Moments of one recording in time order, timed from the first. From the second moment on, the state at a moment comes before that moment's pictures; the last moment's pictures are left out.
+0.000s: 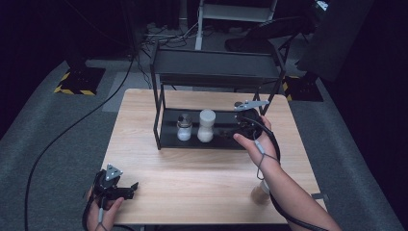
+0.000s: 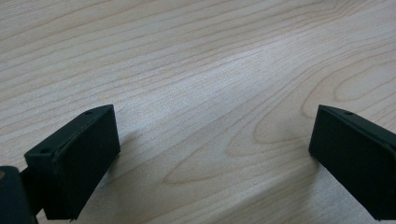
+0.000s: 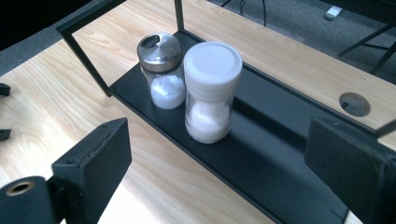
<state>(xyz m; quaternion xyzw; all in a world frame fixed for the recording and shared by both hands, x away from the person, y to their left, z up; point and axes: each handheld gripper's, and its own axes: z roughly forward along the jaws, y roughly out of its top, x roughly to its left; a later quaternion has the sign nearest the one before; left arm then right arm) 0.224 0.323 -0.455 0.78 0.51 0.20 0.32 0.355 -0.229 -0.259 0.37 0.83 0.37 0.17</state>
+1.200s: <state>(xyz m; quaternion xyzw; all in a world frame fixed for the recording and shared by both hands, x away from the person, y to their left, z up) 0.224 0.323 -0.455 0.78 0.51 0.20 0.32 0.273 -0.303 -0.260 0.38 0.83 0.37 0.18</state>
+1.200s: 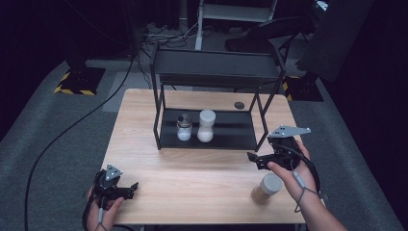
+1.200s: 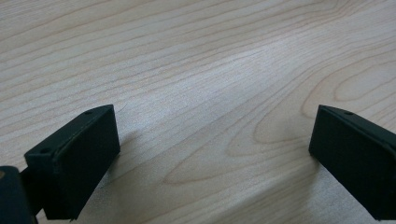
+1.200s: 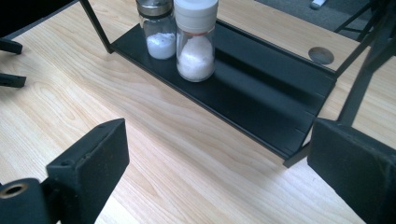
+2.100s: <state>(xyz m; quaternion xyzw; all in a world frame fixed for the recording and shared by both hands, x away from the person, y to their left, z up) 0.224 0.323 -0.455 0.78 0.51 0.20 0.32 0.220 -0.334 -0.305 0.40 0.81 0.37 0.20</state>
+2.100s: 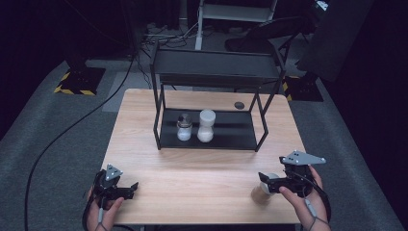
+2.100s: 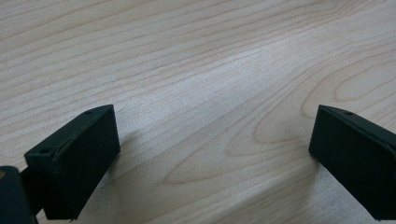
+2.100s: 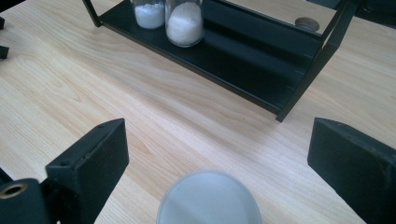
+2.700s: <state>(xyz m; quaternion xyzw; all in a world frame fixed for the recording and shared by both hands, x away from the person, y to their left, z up) 0.224 0.323 -0.455 0.78 0.51 0.20 0.32 0.211 -0.337 -0.347 0.41 0.81 0.36 0.19</state>
